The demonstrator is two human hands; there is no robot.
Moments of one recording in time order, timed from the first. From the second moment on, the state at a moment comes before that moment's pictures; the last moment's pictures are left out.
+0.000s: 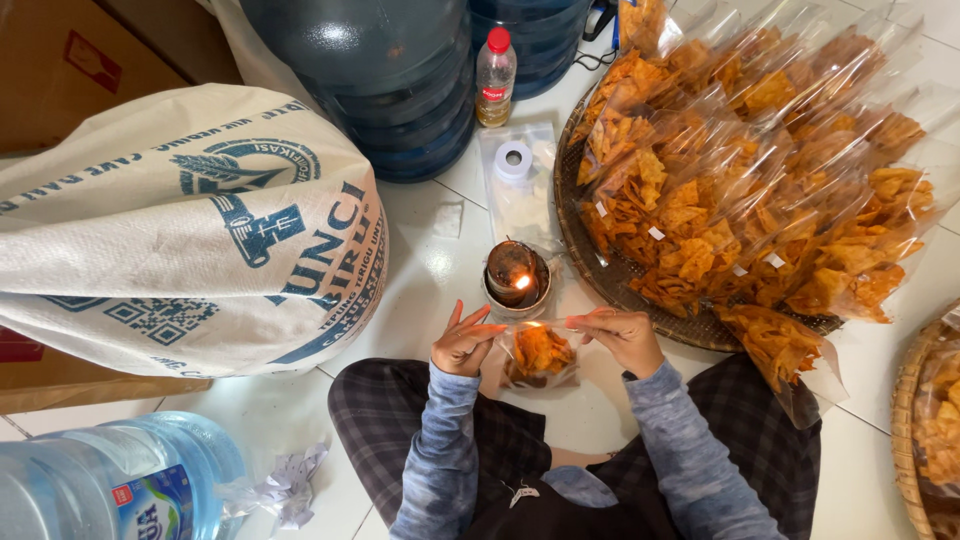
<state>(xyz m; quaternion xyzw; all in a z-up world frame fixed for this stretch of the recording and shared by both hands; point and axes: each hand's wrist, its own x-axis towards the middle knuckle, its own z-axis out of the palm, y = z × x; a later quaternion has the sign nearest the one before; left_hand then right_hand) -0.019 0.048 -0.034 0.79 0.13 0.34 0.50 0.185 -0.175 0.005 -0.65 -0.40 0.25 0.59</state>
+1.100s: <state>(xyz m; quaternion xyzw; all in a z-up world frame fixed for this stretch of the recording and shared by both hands) 0.032 0.031 -0.064 0.60 0.13 0.24 0.75 0.165 -0.155 0.019 -0.73 -0.42 0.07 0.53</state>
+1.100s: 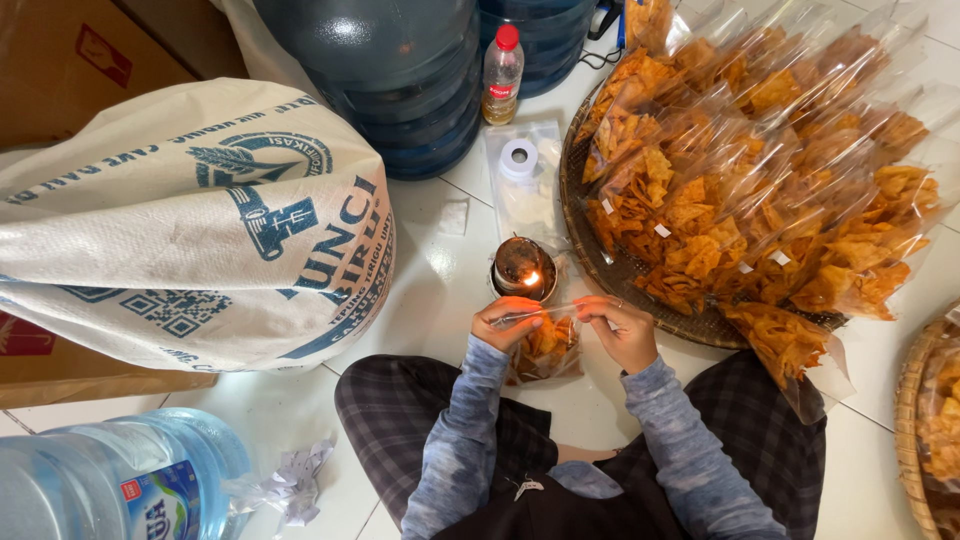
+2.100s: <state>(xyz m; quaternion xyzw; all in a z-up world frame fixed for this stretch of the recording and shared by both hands) 0.040 0.038 -0.015 0.66 0.25 0.30 0.65 0.173 -0.095 0.021 -0.74 -0.42 0.13 0.50</state>
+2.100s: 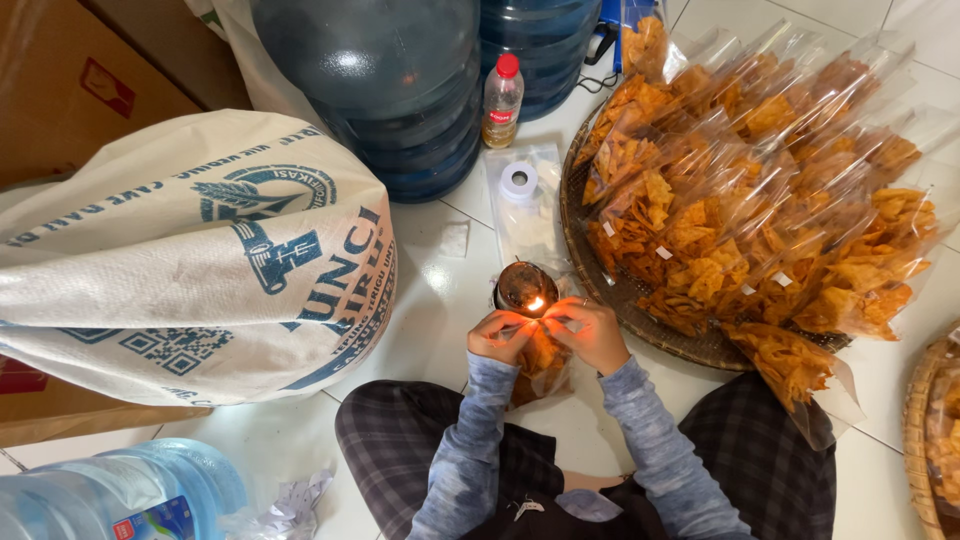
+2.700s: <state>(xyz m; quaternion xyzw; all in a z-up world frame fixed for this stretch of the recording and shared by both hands) 0.053 0.044 -0.055 0.56 0.31 0.28 0.72 0.168 -0.085 -0.006 -0.75 -0.29 0.19 0.56</state>
